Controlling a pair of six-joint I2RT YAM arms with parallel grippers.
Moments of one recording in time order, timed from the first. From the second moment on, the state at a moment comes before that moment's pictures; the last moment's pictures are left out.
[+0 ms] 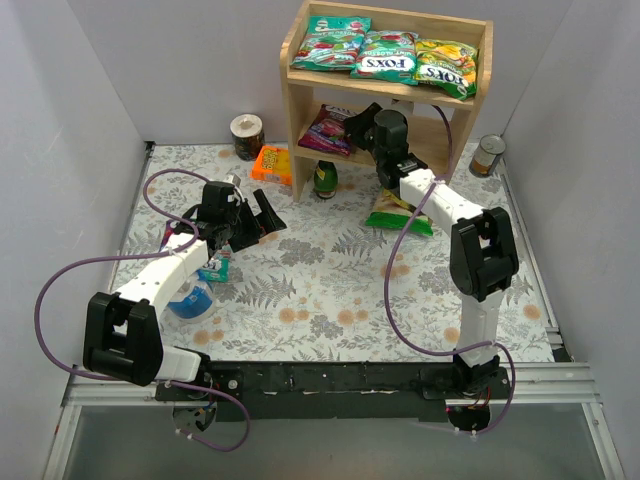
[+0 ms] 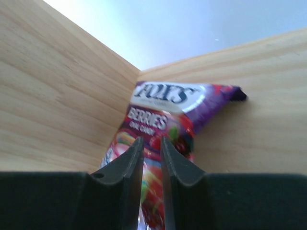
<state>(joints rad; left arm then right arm) -0.27 1.36 0.95 -0.32 0.24 -0.69 0.46 1.96 1.61 0.24 0.17 0.78</state>
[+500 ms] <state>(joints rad) -0.27 1.37 0.97 -0.33 0.22 -0.69 0.46 2.14 1.86 0.20 0.01 0.77</state>
